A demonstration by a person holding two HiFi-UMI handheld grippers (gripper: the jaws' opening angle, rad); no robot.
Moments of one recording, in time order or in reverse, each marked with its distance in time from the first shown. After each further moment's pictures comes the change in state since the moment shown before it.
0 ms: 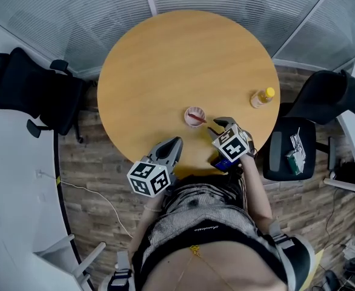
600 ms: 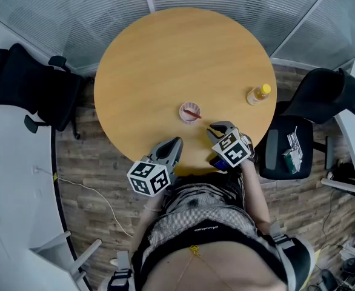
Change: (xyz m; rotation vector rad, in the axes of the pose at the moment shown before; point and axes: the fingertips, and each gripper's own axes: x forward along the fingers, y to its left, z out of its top) left arm 0.003 -0.018 -0.019 -0.028 -0.007 -0.003; right arm -0.022 0.019 -0.016 0.001 -0.049 0.044
